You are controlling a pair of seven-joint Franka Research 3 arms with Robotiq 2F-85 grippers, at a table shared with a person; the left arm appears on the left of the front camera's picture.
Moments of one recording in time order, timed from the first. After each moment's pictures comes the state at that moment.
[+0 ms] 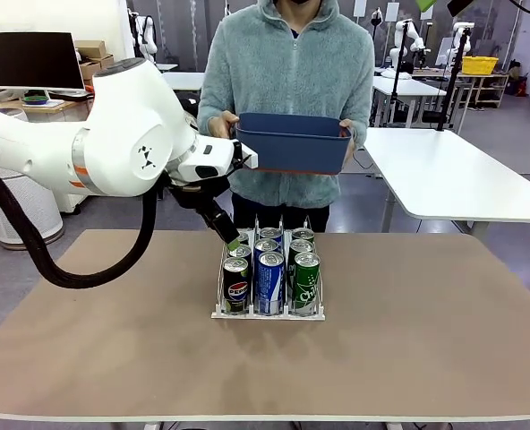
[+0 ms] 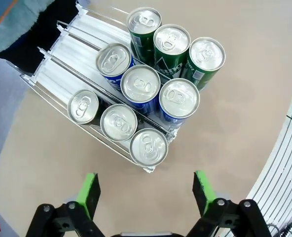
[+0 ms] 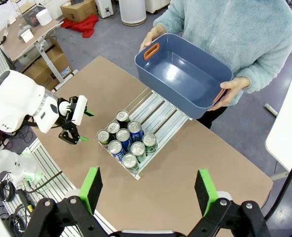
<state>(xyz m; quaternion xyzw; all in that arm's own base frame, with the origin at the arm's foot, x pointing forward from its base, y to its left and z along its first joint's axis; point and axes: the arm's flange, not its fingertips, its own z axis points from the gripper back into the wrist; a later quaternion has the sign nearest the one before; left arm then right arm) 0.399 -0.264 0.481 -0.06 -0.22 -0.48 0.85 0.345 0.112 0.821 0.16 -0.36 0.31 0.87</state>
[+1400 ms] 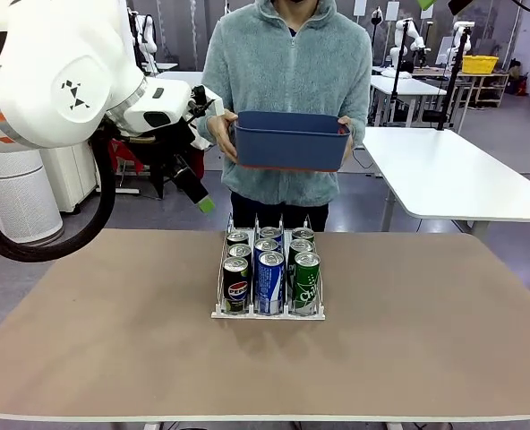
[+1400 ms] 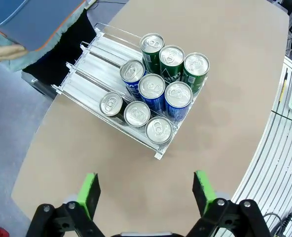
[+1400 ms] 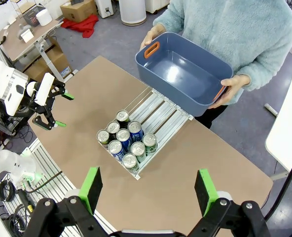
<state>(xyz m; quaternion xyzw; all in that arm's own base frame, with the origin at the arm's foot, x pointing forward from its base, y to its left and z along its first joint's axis) 0.372 -0.215 0.561 -0.07 -0.26 -0.49 0.83 0.345 0.112 0.821 0.16 -0.36 0.31 0.87</state>
